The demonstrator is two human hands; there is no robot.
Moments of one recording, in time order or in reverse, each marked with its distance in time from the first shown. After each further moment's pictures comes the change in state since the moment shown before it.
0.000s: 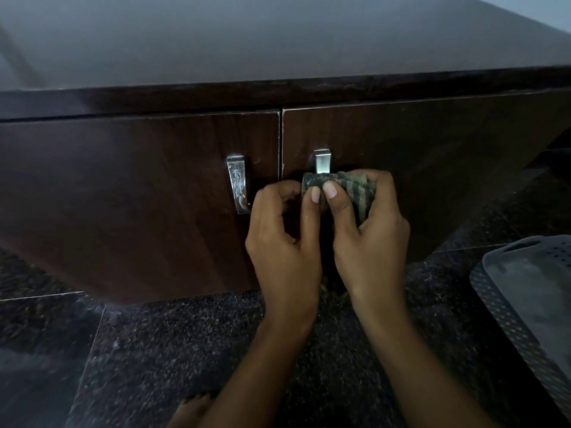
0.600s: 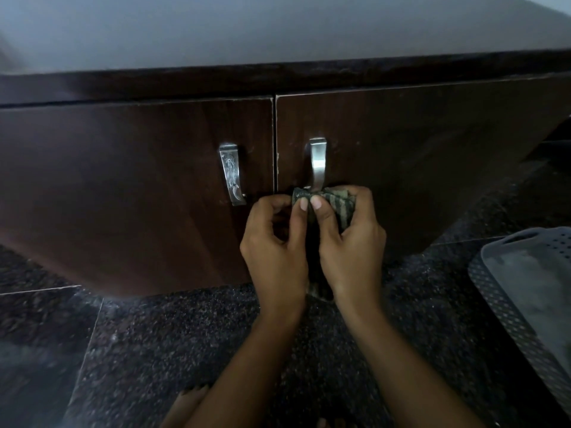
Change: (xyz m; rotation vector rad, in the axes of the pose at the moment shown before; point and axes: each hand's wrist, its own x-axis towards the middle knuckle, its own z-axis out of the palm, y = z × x) left_hand -0.006 -0.026 0.003 0.002 -0.041 -0.196; right_hand -0.008 0.029 0.013 0.008 -0.029 0.105
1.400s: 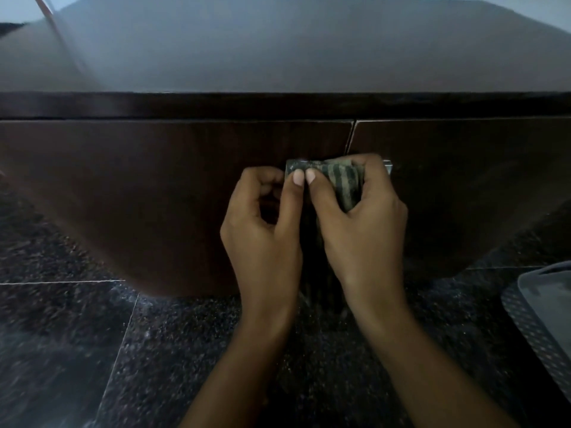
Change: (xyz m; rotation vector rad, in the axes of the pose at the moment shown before) left_hand 0.032 0.040 -0.068 -0.092 0.053 0.065; right_hand -0.007 -0.080 0.035 0.079 -0.080 -0.096
